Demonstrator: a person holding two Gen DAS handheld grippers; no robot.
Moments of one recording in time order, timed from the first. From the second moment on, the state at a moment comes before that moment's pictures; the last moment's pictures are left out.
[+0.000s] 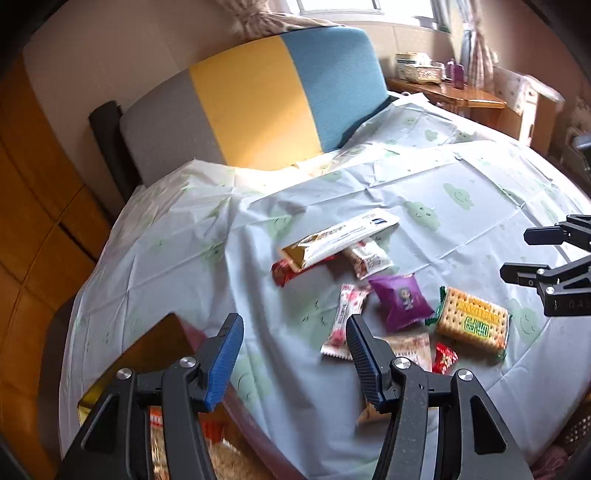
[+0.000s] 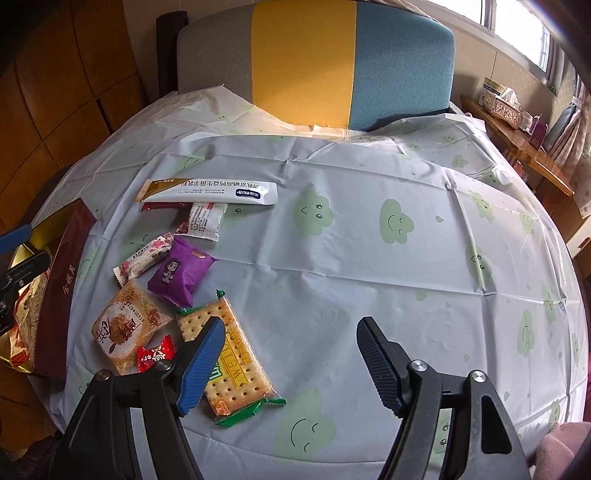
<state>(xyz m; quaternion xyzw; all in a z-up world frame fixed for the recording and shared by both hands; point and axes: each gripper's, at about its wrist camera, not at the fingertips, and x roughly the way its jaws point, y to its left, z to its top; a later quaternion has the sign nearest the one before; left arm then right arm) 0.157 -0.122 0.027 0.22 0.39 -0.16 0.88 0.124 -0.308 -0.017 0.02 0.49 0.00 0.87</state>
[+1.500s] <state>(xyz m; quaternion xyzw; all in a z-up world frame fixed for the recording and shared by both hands) 0.205 -0.087 0.051 0.06 0.42 -0.15 0.89 0.125 -0.316 -0.018 0.05 0.50 0.00 0.86</state>
